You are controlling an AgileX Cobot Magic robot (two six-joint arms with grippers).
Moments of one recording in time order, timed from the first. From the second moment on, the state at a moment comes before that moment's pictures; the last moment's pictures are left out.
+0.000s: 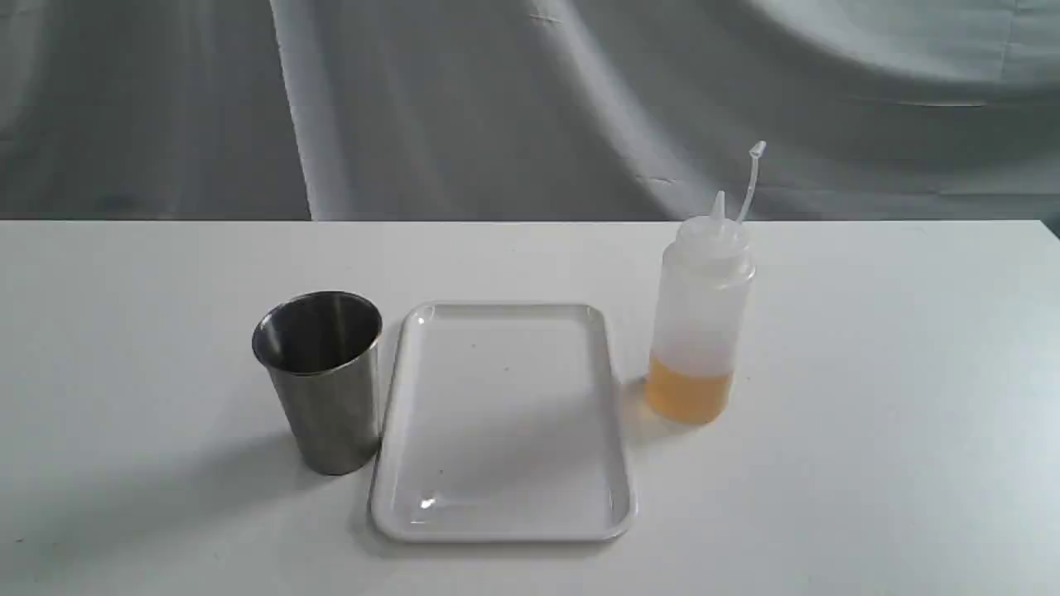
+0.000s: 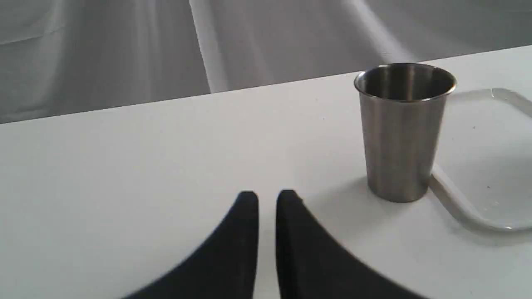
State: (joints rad) left arm -0.07 0.00 0.00 0.04 0.29 0.06; right arm -0.26 0.01 0.00 -0.17 0.38 0.27
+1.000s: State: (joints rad) left arm -0.07 0.00 0.00 0.04 0.29 0.06; right arm -0.26 0.02 -0.22 -0.13 0.50 0.27
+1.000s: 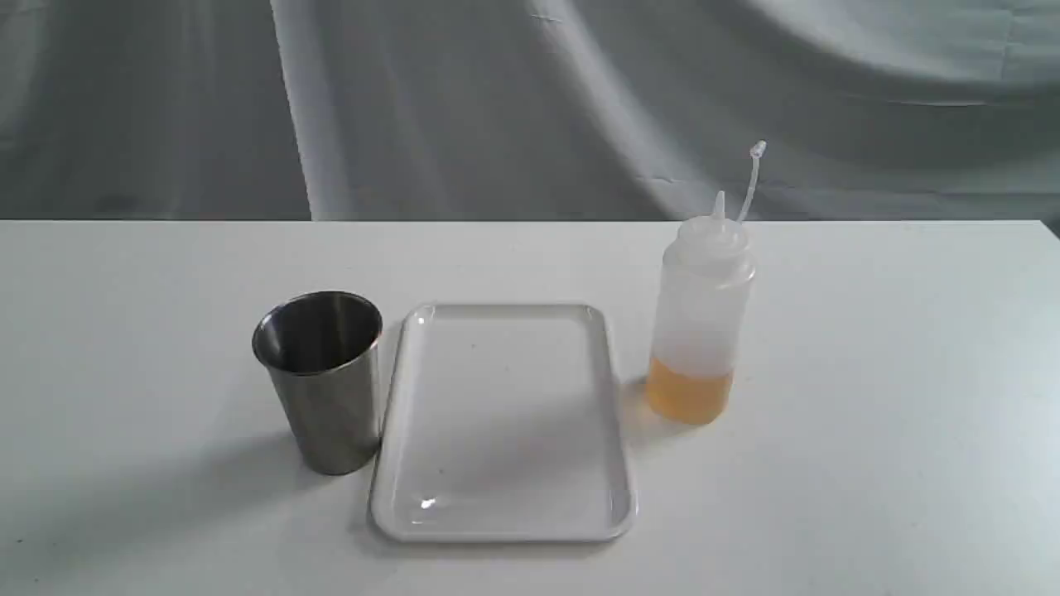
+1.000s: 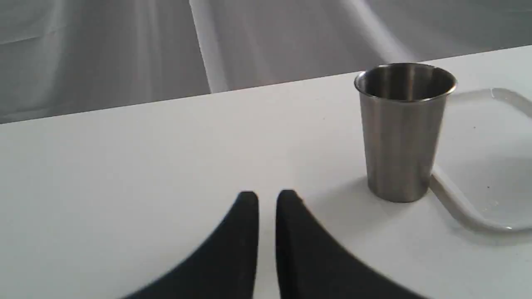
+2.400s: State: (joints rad) left arm -0.07 0.00 0.00 0.04 0.29 0.06; right arm 0.20 1.00 -0.67 -0.24 0.11 0.27
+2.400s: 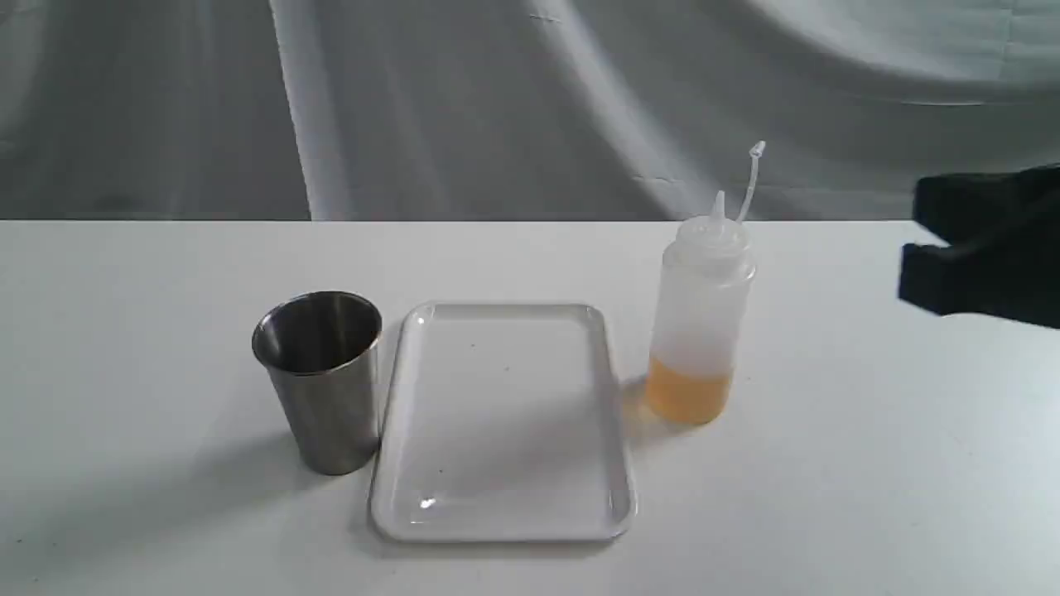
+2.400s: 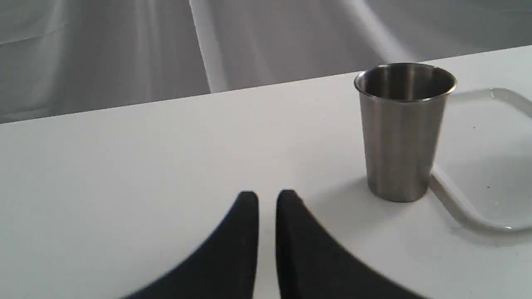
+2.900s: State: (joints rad) left arm -0.07 0.00 0.00 0.04 0.29 0.06; right arm 0.21 1.38 -0.42 -0.04 -0.41 0.00
